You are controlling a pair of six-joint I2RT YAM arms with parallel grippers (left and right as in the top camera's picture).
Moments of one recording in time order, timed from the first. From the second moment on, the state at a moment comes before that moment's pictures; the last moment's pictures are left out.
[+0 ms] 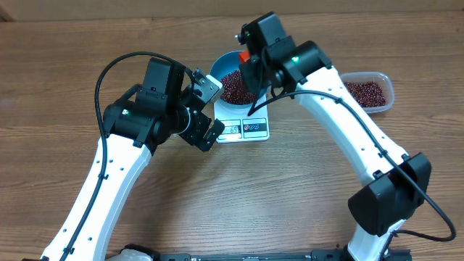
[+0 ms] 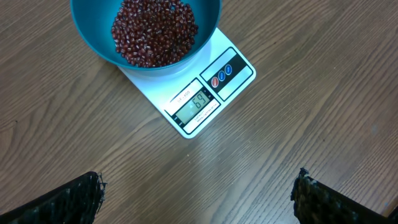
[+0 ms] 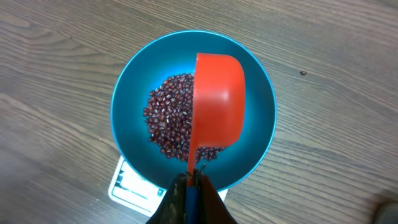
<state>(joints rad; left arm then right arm) -0.33 1.41 1.37 -1.00 0.26 0.29 0.51 1.92 1.88 -0.97 0.01 0.10</state>
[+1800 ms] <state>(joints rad) -0.33 1.41 1.37 -1.00 0.26 0.29 -0.17 1.66 1.93 -1.20 -0.27 0.11</state>
